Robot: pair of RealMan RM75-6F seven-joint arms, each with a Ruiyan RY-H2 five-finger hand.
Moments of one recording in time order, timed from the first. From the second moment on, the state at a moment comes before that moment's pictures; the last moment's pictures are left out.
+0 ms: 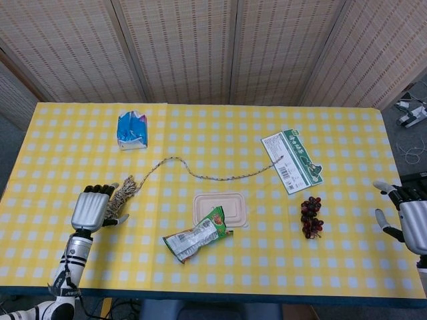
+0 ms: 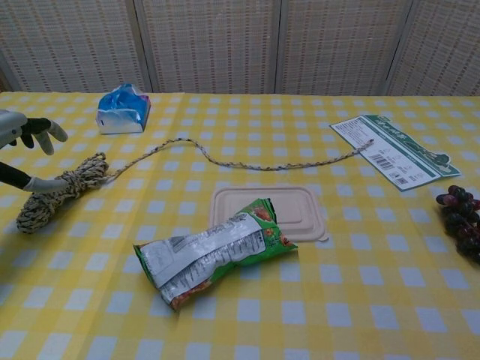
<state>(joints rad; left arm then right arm) -0.44 -1.44 -0.17 -1.63 1.10 1.22 0.73 0.10 -0.93 0.10 -1.75 -1.49 1.49 -0.06</state>
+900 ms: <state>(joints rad) -0.51 -1.61 -0.17 -1.41 0.86 1.21 0.86 0.08 -0.93 0.09 -1.74 -1.47 1.50 -0.06</state>
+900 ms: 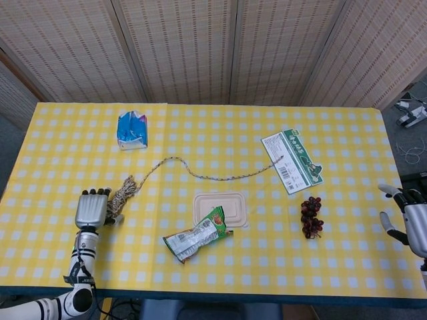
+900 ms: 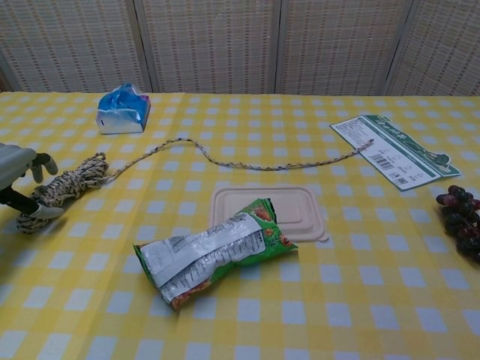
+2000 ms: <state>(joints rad) -0.55 -1.65 -0.19 -1.31 0.79 1.18 0.81 0.07 -0.94 0.09 -1.72 -1.46 1.49 -0.04</state>
